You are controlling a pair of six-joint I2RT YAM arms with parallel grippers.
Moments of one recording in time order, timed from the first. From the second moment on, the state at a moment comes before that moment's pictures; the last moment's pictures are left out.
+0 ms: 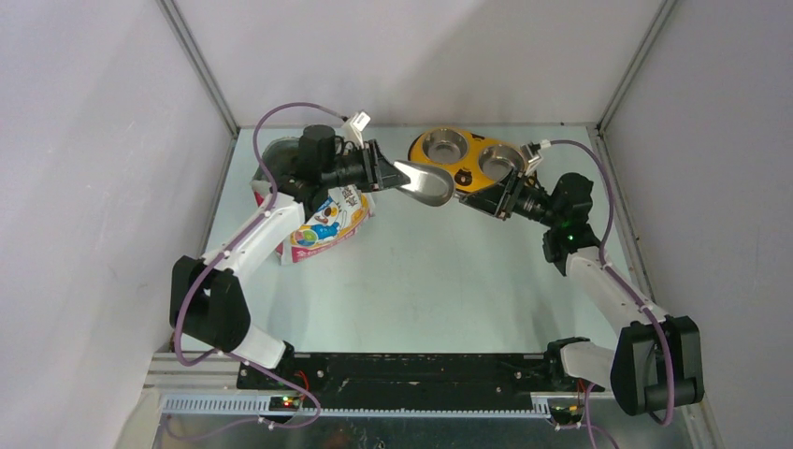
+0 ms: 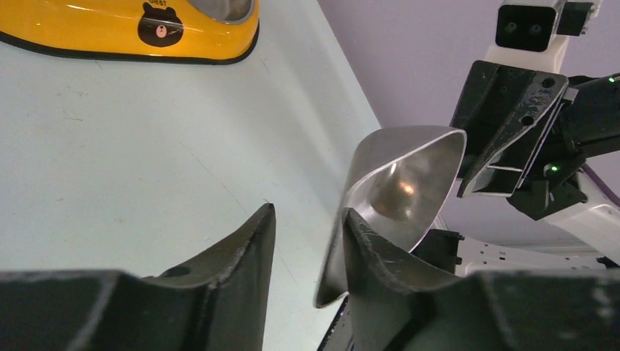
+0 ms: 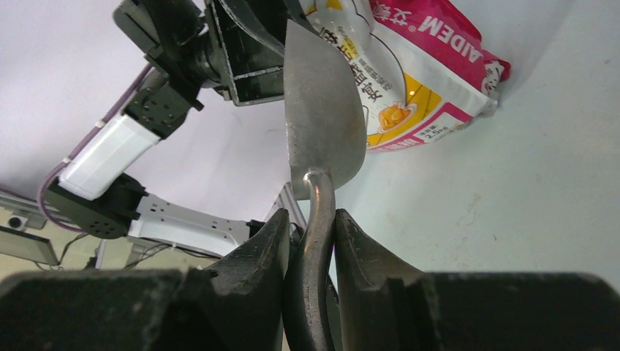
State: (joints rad) left arm -0.38 1.50 1.22 -0.08 0.68 -0.60; right arm 0.17 1.18 0.70 0.53 -0.92 1.02
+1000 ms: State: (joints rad) left arm -0.36 1.47 1.17 -0.04 0.65 -0.68; right arm 0.24 1.23 0.76 0.43 -0.79 0.95
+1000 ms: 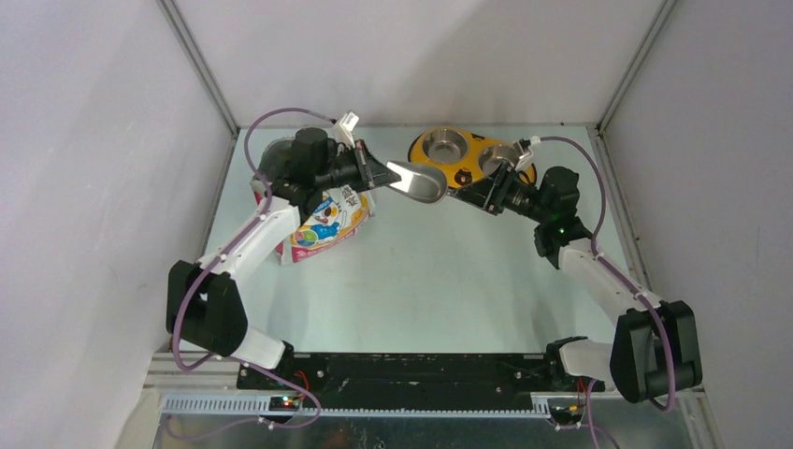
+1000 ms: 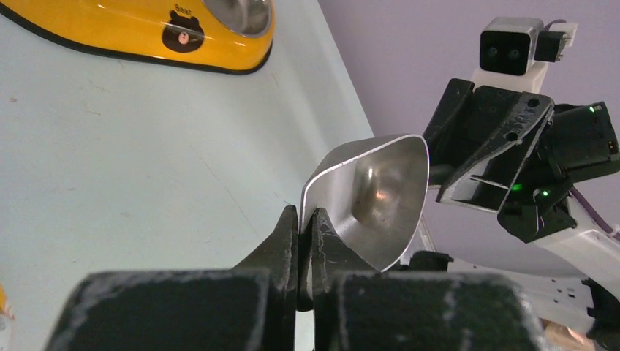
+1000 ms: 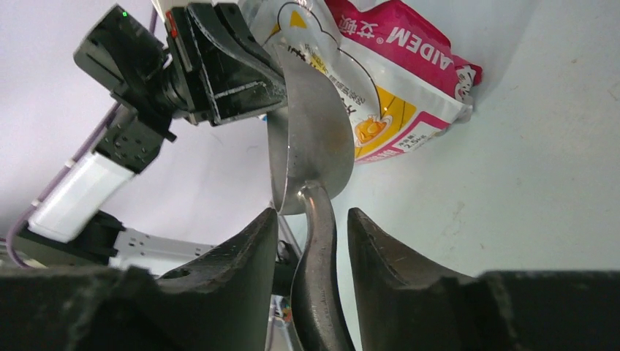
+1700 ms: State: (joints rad) left arm -0.34 1.44 1.09 -0.01 0.57 -0.80; right arm 0.25 1.32 0.72 0.66 -0.70 1.13
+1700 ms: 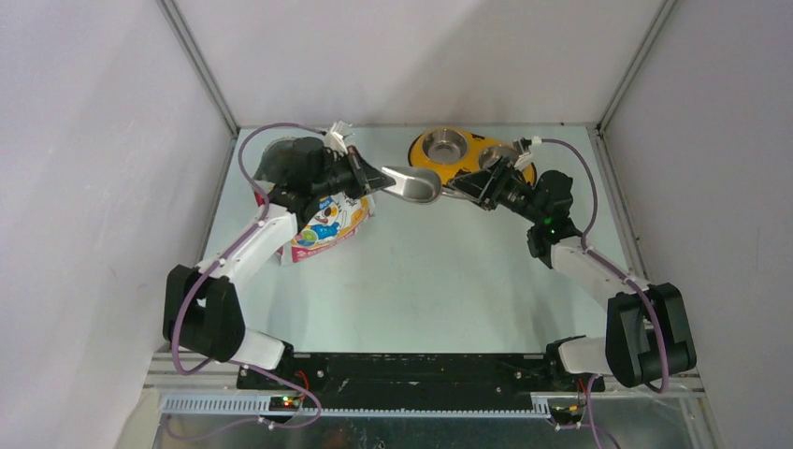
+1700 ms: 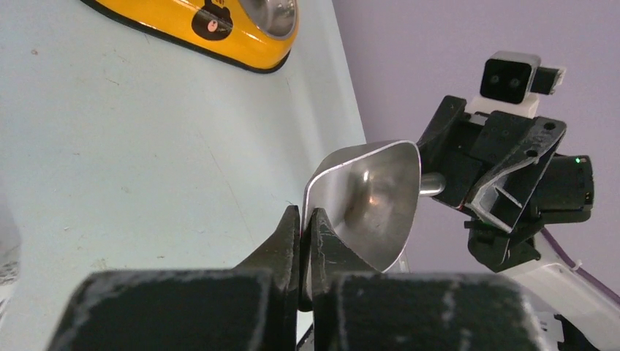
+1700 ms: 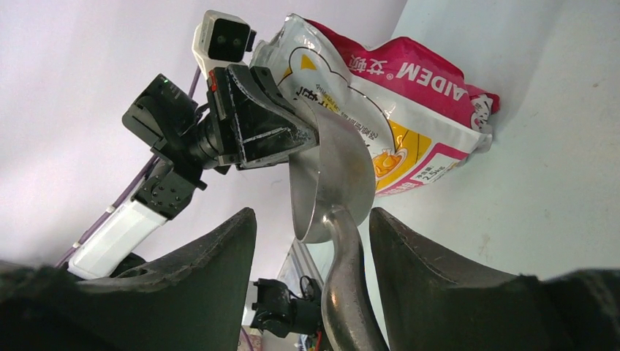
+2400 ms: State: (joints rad) left arm -0.27 1.41 1.05 0.09 0.55 -0.87; right arm 0.26 1.38 0.72 0.79 -0.68 1.17
